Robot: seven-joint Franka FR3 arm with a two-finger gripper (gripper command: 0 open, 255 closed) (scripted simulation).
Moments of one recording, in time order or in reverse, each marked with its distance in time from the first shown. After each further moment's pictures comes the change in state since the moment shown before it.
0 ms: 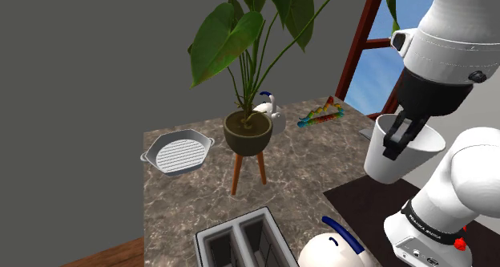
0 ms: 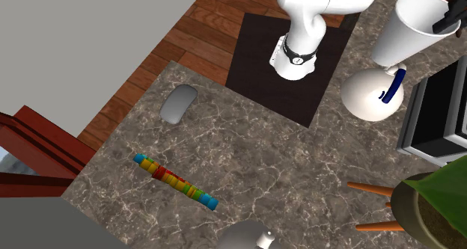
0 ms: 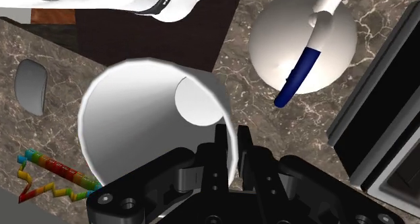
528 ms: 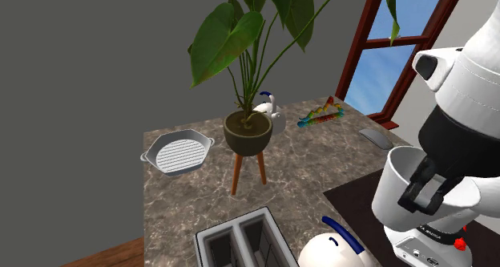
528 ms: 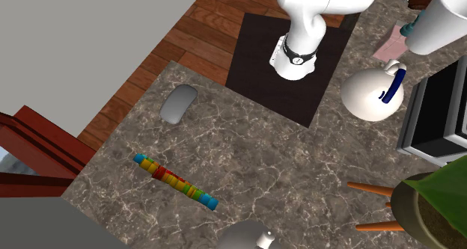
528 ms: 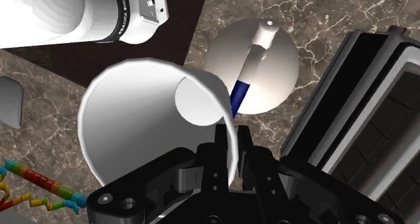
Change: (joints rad) arm -0.006 0.058 0.198 0.148 0.151 -0.031 0.193
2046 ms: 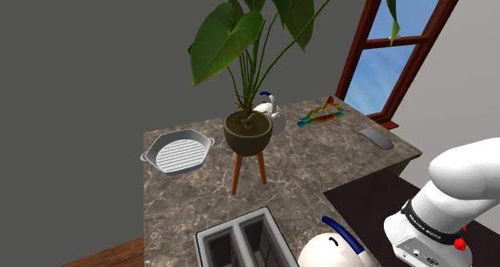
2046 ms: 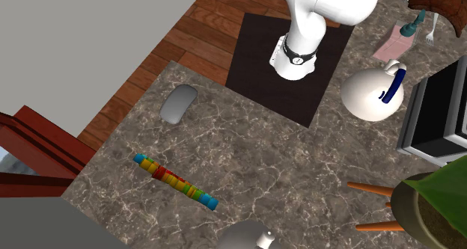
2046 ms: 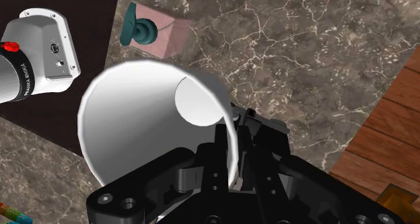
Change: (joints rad) arm -0.547 0.189 0.764 0.806 0.258 -0.083 0.521
